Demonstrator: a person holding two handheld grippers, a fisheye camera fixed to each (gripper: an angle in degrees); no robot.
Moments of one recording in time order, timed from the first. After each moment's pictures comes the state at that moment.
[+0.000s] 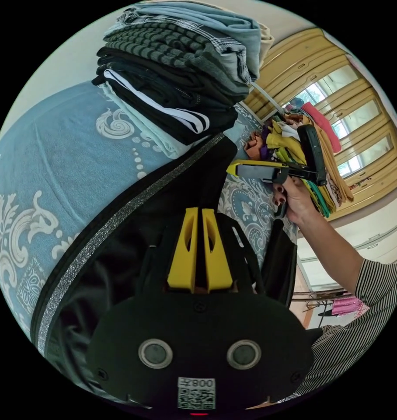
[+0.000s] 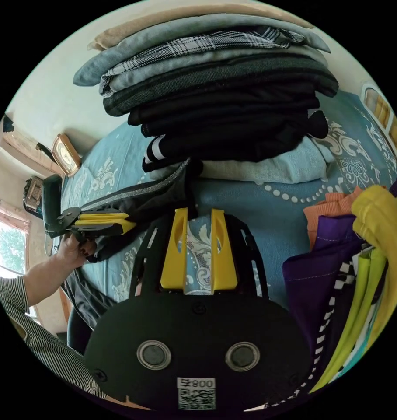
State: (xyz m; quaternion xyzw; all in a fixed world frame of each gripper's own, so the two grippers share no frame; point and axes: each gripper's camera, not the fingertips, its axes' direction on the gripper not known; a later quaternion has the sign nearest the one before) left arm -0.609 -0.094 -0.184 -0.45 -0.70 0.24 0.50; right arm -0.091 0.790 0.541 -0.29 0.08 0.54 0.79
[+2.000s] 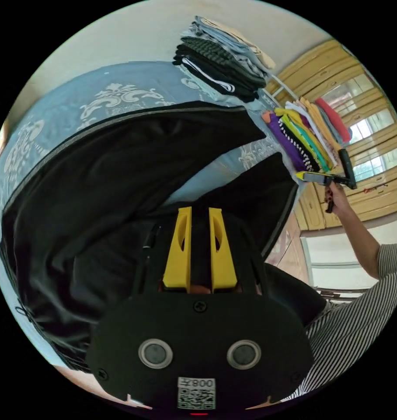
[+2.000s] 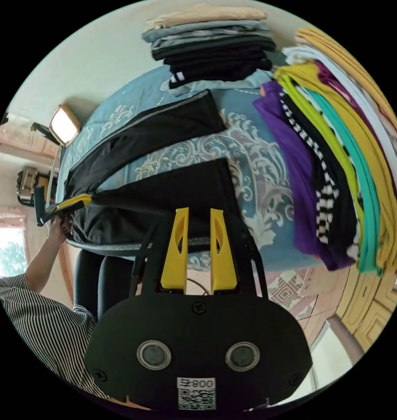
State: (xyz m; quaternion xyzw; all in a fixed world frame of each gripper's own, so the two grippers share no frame) left arm -0.338 0.101 -0.298 -0.36 -0.79 0.21 0.45; right arm -0.339 0.613 0.300 -0.37 0.07 0.58 0.72
